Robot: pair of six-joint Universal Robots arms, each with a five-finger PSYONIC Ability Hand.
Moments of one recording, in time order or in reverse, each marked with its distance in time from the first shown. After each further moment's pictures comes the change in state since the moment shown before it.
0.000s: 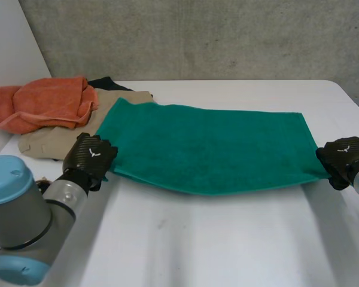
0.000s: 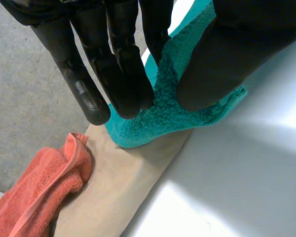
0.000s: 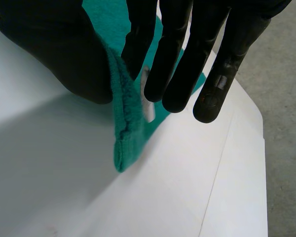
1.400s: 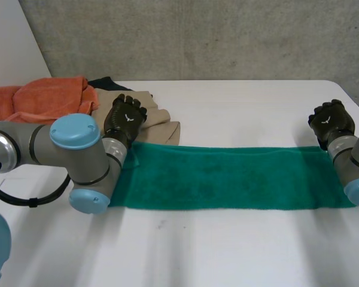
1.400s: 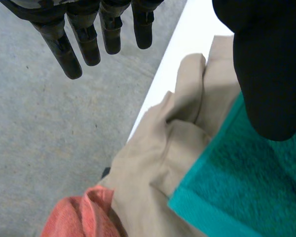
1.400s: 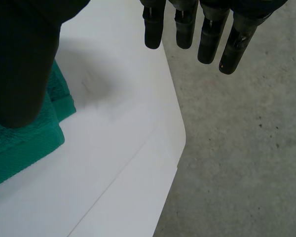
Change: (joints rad) left arm -0.140 -0.478 0.700 -0.106 -0.135 0.128; right arm 0.073 0.447 -0.440 -0.287 0.124 -0.316; left_hand -0.899 -0.985 -0.975 -0.993 -0.955; right_hand -0.790 -0.953 -0.968 -0.950 -0.927
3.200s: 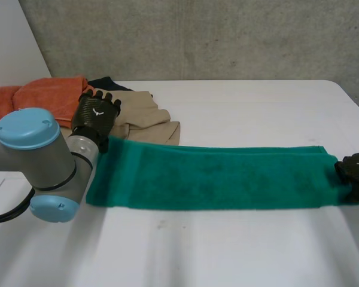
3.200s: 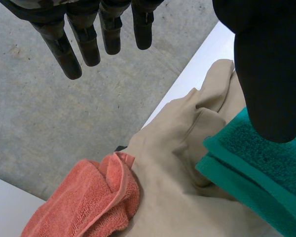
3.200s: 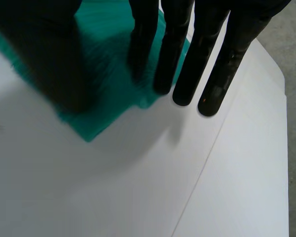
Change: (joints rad) left arm 0.094 0.246 -0.257 0.021 0.003 -0.203; right arm -0.287 -0.242 0.367 0.277 -0.276 0.186; left_hand 0.000 0.000 0.000 0.000 0.000; right_hand 0.593 0.723 0.703 0.679 0.643
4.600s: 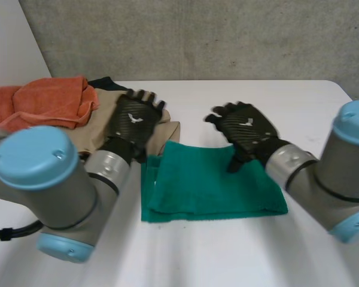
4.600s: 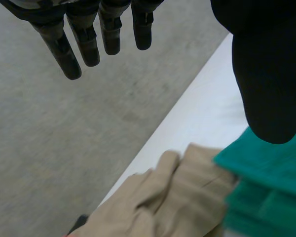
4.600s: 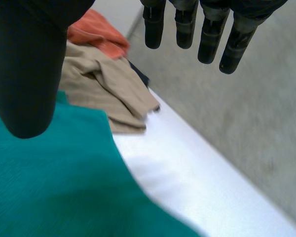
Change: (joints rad) left arm -0.237 0.157 -0.111 0.002 -0.001 -0.098; right arm 0.615 -0.123 -0.114 -0.151 -0.021 0.522; left_hand 0.000 0.000 0.000 0.000 0.000; right_hand -0.594 -0.724 -0.704 -0.682 -0.644
